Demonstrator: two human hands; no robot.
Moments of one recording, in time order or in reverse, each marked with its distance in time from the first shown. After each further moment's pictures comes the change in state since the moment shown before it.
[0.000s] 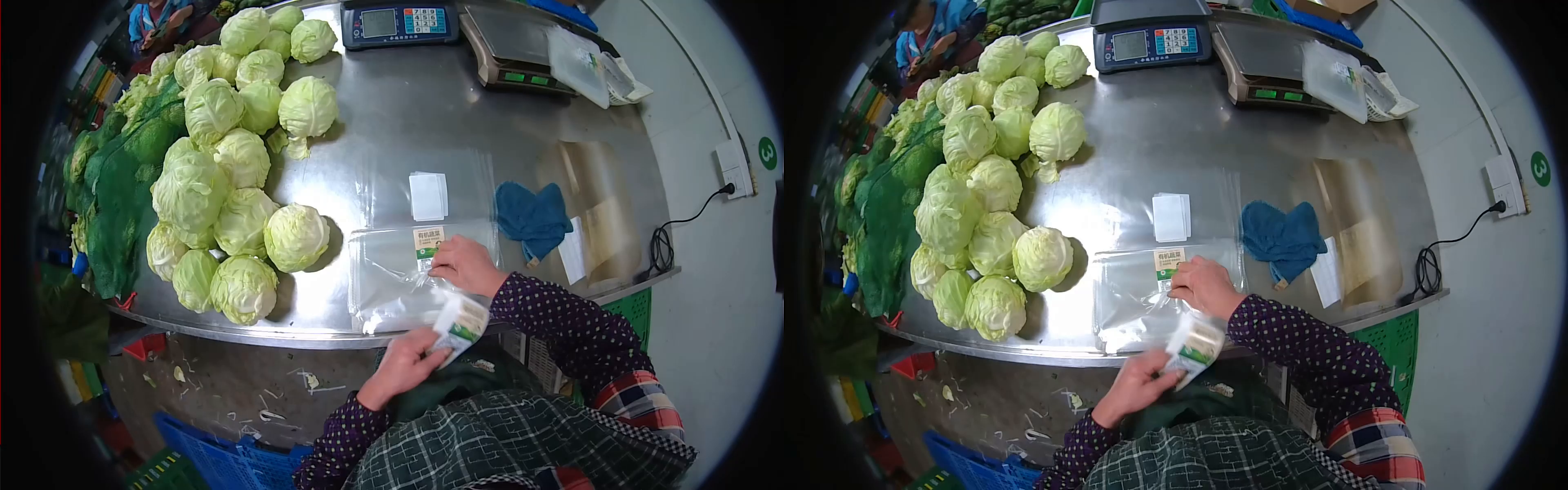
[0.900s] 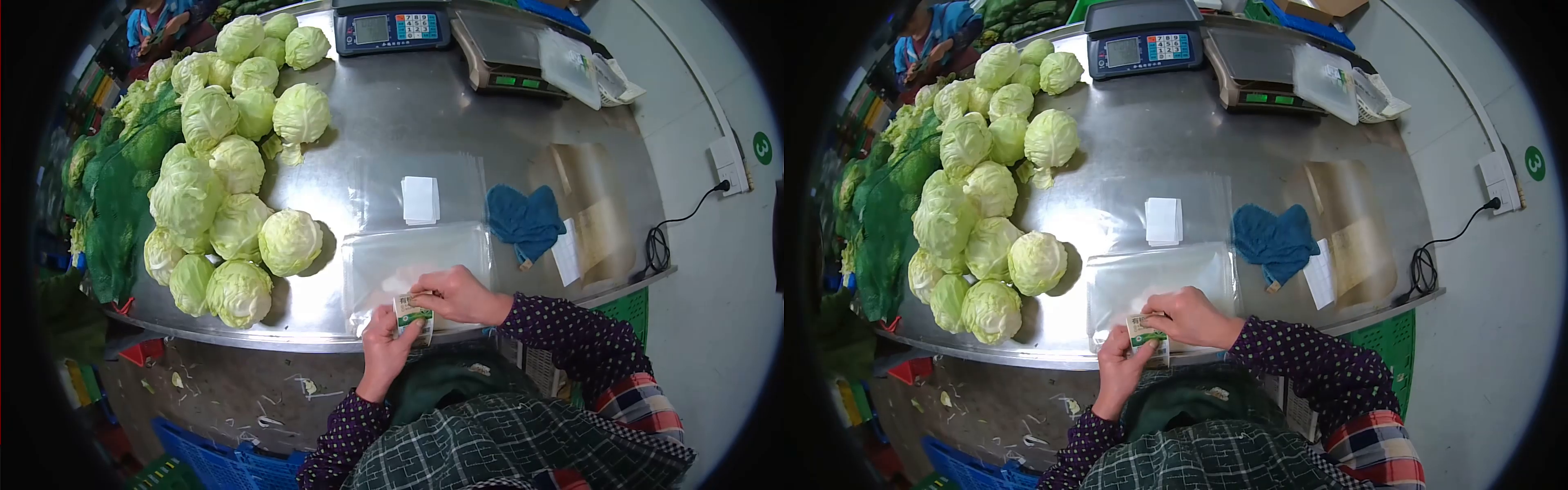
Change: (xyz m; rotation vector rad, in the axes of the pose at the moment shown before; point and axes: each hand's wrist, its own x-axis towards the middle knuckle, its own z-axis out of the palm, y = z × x) left_hand 0.022 -0.019 0.006 -0.146 0.441 -0.142; right_hand -0.005 -0.066 -0.039 0.461 -0.034 0.006
